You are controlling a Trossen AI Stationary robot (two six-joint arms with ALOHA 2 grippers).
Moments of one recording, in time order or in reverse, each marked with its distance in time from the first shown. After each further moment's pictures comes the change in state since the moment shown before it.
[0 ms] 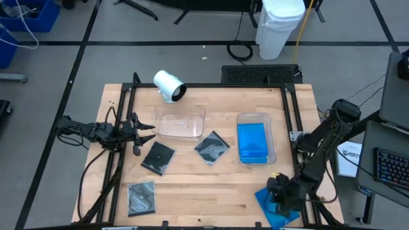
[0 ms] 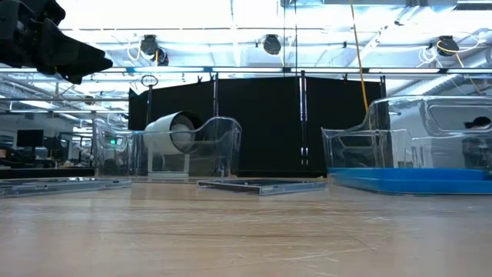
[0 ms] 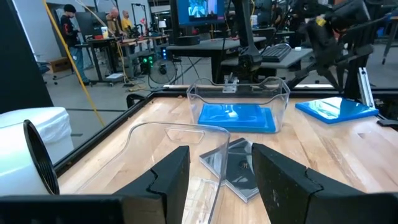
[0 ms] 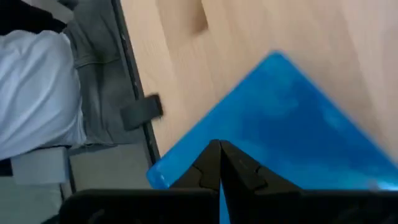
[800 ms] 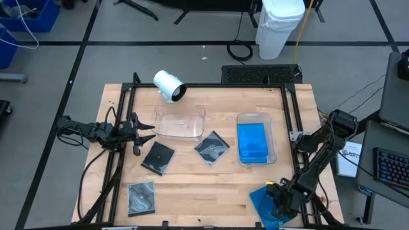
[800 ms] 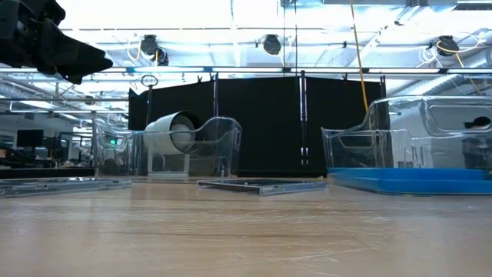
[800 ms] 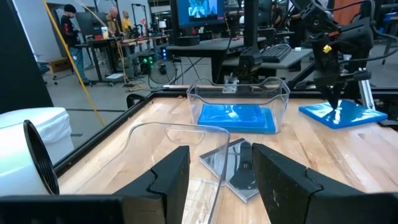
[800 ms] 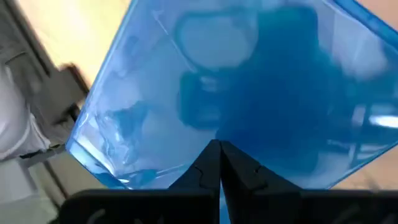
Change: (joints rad) left arm 0.000 0.000 0.000 0.001 0.000 0.000; right arm -0.004 0.197 0.002 0.001 -0.083 0.121
